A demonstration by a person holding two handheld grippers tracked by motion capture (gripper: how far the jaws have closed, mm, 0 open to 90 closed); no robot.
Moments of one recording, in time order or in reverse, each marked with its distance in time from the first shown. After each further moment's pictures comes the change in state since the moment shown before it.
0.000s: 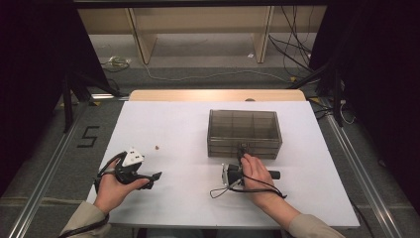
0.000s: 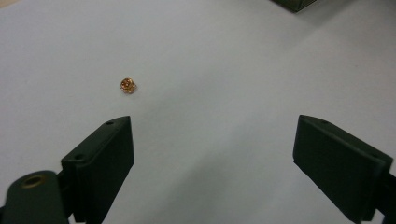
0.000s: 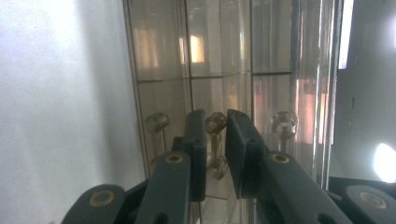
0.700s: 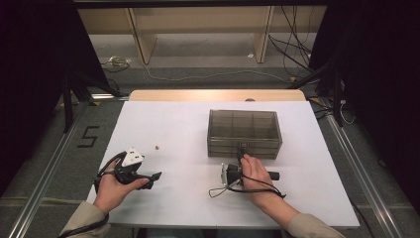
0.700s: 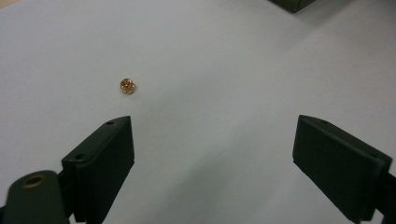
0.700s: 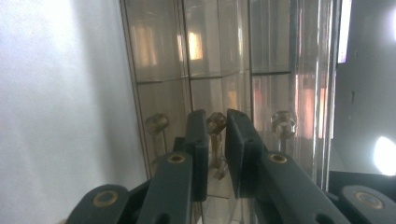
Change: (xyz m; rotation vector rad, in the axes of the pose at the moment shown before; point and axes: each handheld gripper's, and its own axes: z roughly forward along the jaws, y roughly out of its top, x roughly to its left) left arm 0.001 0.000 0.000 -0.001 0.000 0.002; right arm 0.001 0.002 -0.001 0.016 -0.003 0.018
